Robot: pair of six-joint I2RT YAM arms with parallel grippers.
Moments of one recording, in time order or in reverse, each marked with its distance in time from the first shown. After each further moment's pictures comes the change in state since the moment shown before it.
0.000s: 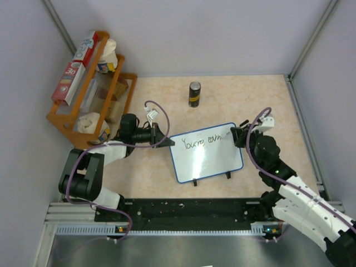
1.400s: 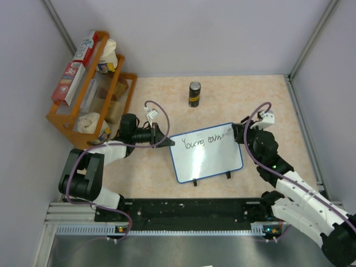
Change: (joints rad) left arm 0.000 0.000 0.000 0.000 0.000 0.000; right arm -0.048 0.080 0.019 0.043 0.010 0.011
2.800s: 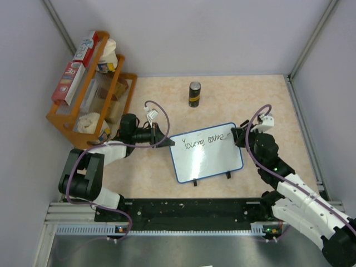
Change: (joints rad) left arm 0.000 0.000 0.000 0.000 0.000 0.000; right arm -0.005 -0.032 -0.024 -0.043 -0.045 0.033
